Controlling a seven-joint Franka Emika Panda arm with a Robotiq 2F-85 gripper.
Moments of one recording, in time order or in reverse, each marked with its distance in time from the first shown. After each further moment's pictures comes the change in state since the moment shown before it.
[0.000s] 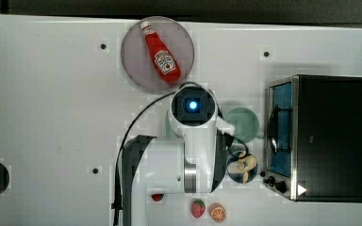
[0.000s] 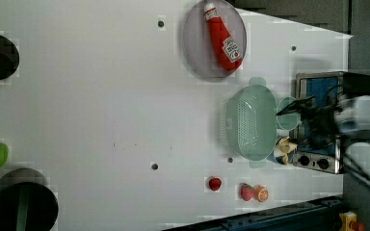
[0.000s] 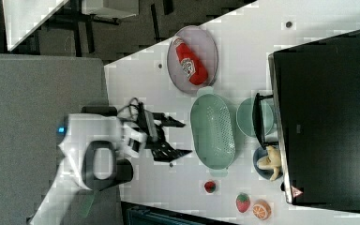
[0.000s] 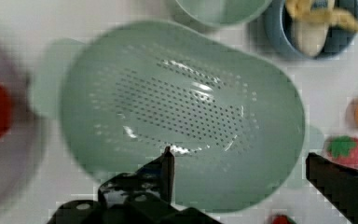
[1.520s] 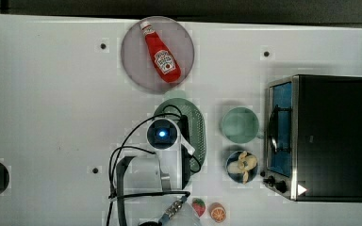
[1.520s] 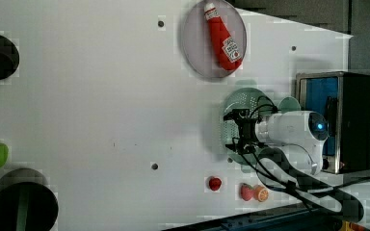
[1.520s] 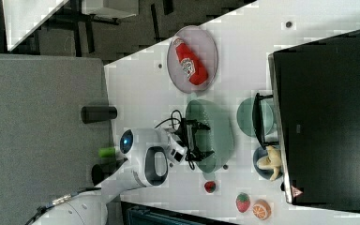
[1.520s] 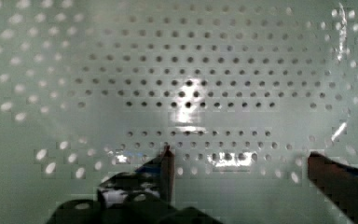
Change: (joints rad) arm 0.084 0.371 0.046 -0.166 0.018 0.616 0.364
